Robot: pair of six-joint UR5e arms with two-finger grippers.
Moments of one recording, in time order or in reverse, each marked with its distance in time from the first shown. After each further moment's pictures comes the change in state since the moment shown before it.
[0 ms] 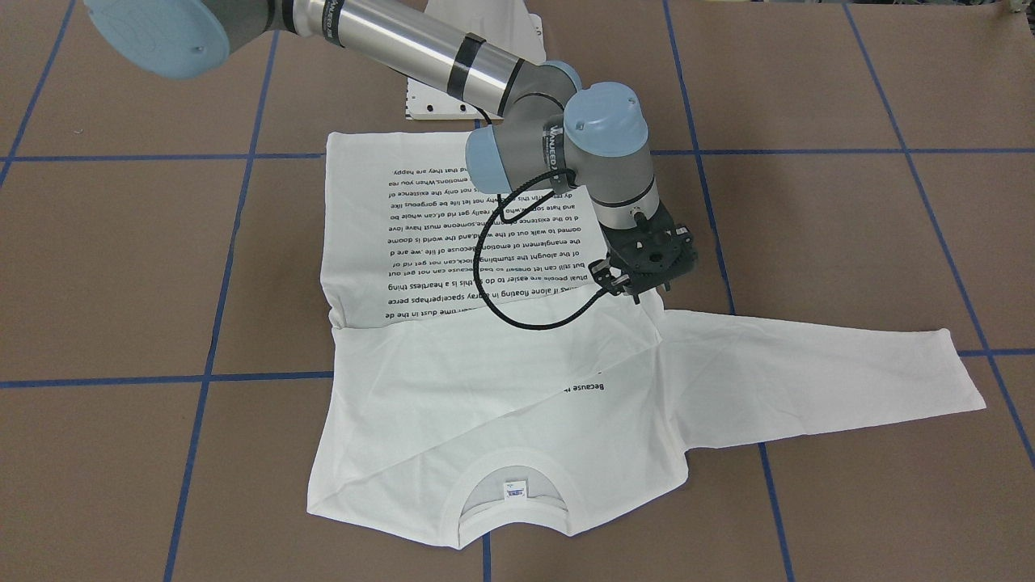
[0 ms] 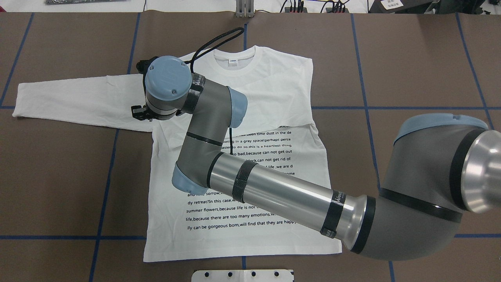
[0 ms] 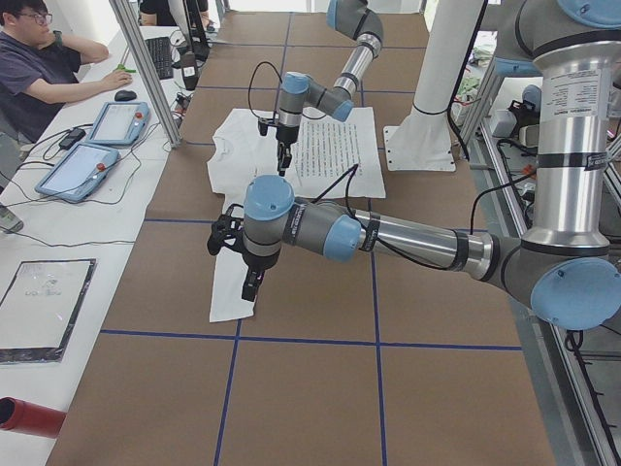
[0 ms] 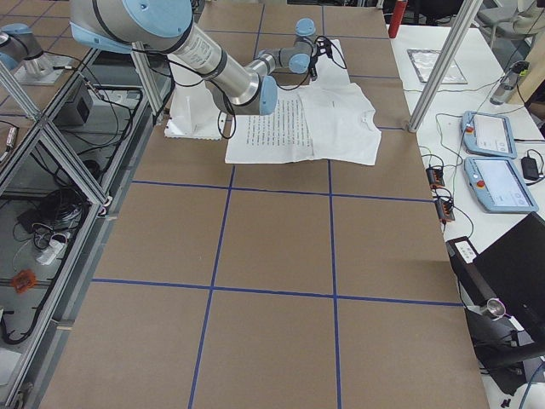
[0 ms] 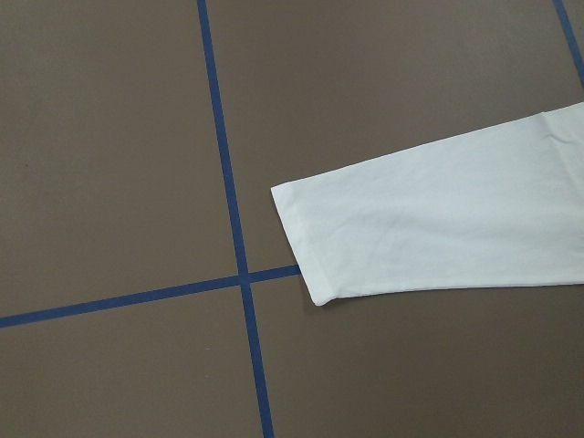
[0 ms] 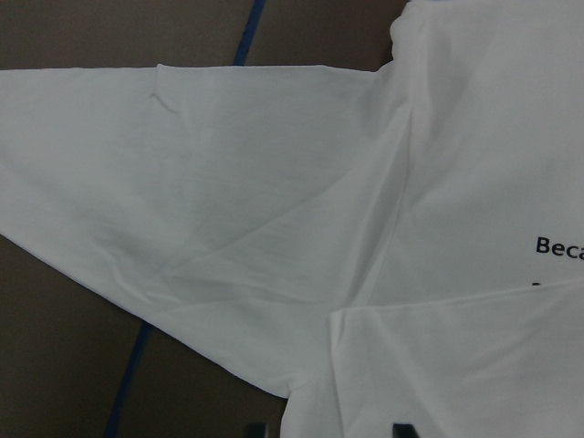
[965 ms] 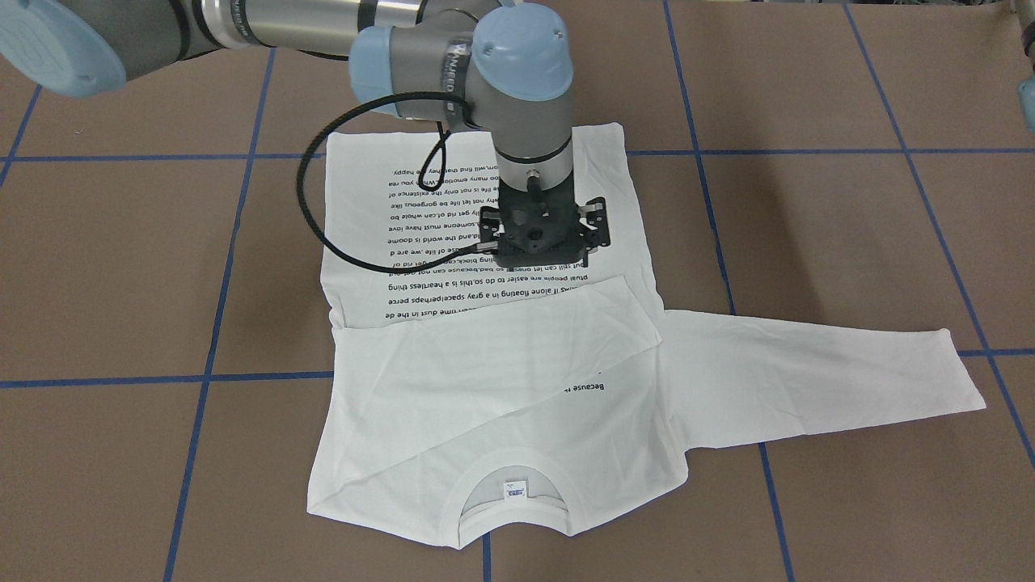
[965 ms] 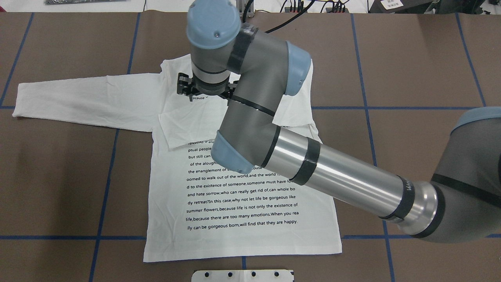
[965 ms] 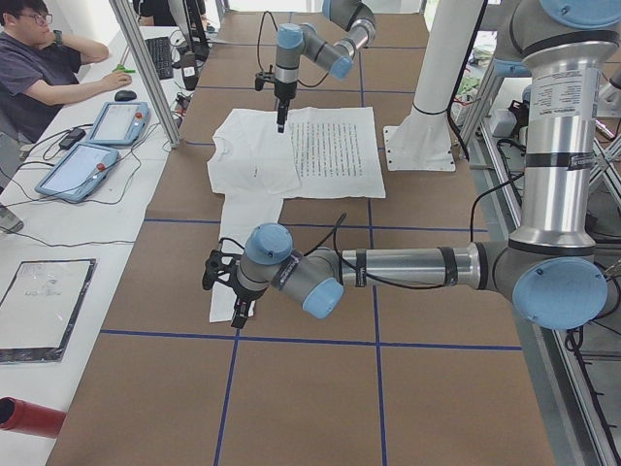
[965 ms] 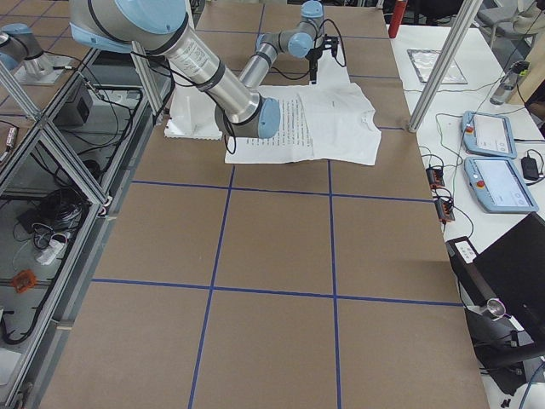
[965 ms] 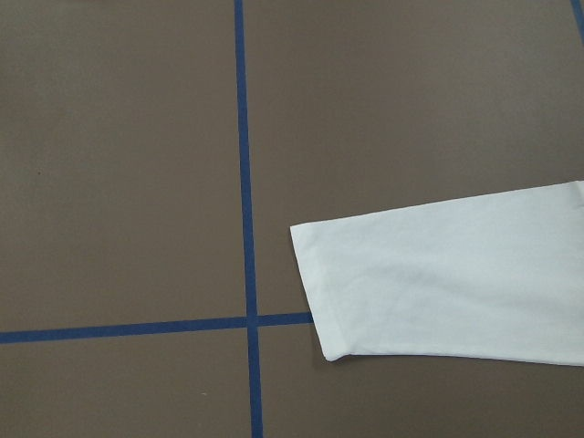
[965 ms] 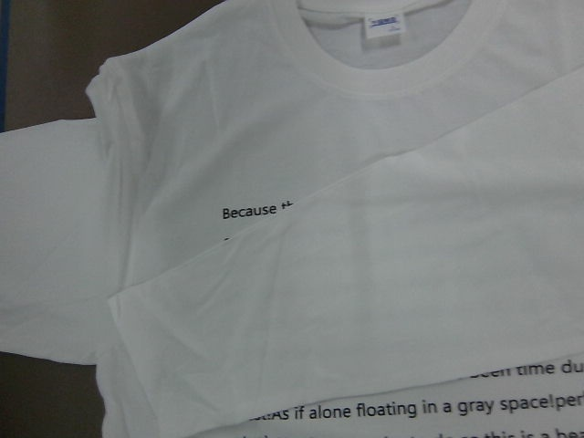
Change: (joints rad) left arm 0.159 -0.020 0.363 -0.699 0.135 -0.487; right arm 0.166 -0.277 0.641 -0.681 0.166 0.118
